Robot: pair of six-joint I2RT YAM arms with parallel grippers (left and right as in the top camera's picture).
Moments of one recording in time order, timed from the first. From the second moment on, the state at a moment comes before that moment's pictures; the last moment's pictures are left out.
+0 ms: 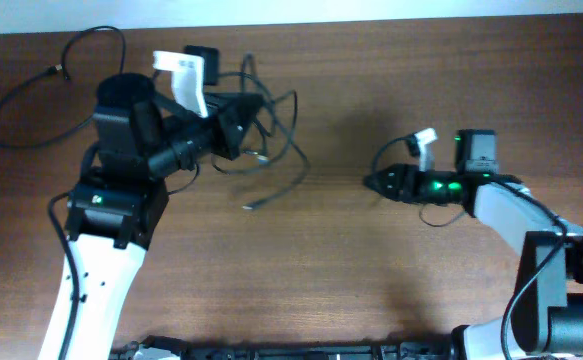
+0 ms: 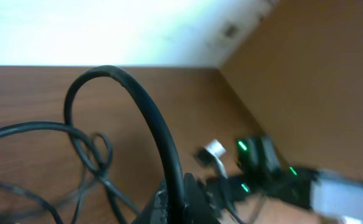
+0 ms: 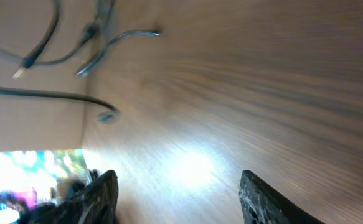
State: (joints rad) left arm -0.21 1.23 1.28 -0.43 0.63 -0.33; right arm -0.05 1.66 0.77 -0.21 -1.04 0.14
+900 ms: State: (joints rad) left arm -0.23 1.30 1.28 -0.70 0.78 -0.01; right arm 0.05 1.66 0.77 0.24 -1.35 0.40
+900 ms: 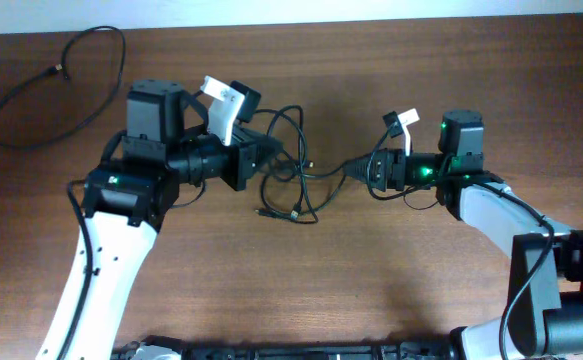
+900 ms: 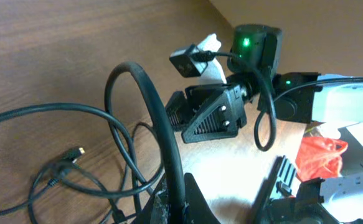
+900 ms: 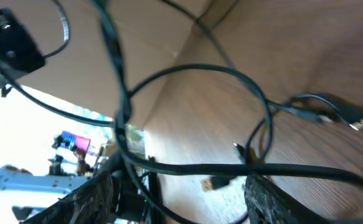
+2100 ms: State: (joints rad) left arm -0.17 1.32 1.28 -0.67 0.92 -0.02; right arm 0.17 1.67 0.78 0.14 -1.35 0.01
